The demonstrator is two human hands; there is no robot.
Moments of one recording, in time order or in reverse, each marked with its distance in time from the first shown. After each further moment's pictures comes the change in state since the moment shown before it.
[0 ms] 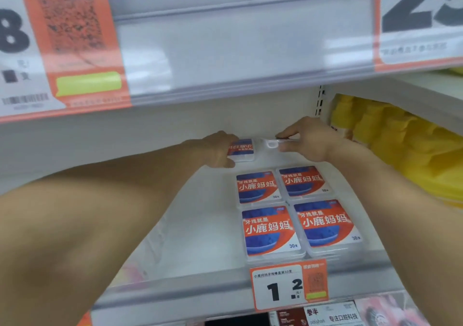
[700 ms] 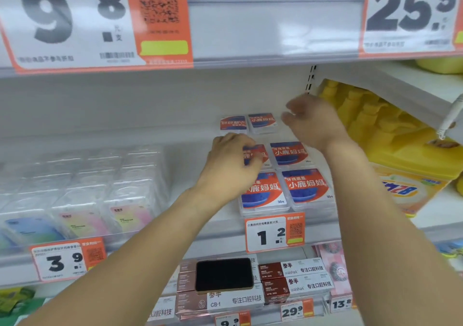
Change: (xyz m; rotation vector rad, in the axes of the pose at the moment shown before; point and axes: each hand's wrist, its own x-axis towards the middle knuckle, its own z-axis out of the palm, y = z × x) left_hand -0.143 0.074 0.037 -0.556 0.453 0.009; right_hand -0.064 -0.032 -0.004 0.154 0.284 0.143
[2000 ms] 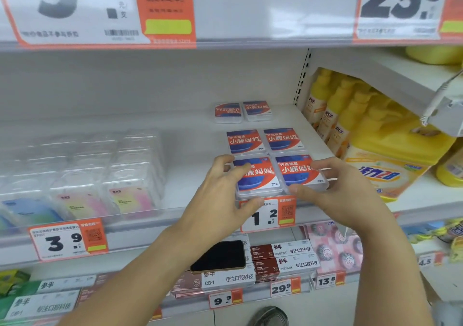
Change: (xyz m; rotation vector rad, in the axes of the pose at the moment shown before) left_hand -0.076 -0.018 0.009 0.068 -0.138 0.094; right_hand -0.143 0.023 -0.021 0.092 -0.134 0.359
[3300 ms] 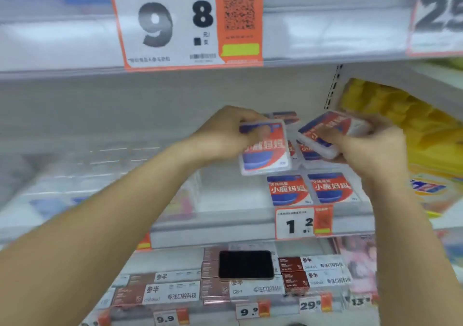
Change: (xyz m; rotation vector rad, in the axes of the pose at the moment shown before) left_hand 0.065 -0.007 -0.110 -0.245 -0.054 0.027; right_hand 0.051 -0.059 0.013 0.525 0.379 -0.126
